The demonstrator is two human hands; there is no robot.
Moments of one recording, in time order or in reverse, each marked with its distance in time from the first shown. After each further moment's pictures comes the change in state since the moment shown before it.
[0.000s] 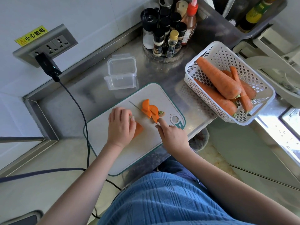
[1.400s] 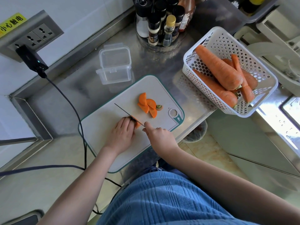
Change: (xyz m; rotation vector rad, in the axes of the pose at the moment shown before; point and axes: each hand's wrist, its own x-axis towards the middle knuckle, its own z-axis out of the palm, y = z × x) left_hand -0.044 -0.024 0.029 0.093 -0.330 0.213; right_hand -0.004 -0.031 0.007 0.041 -0.342 -0.104
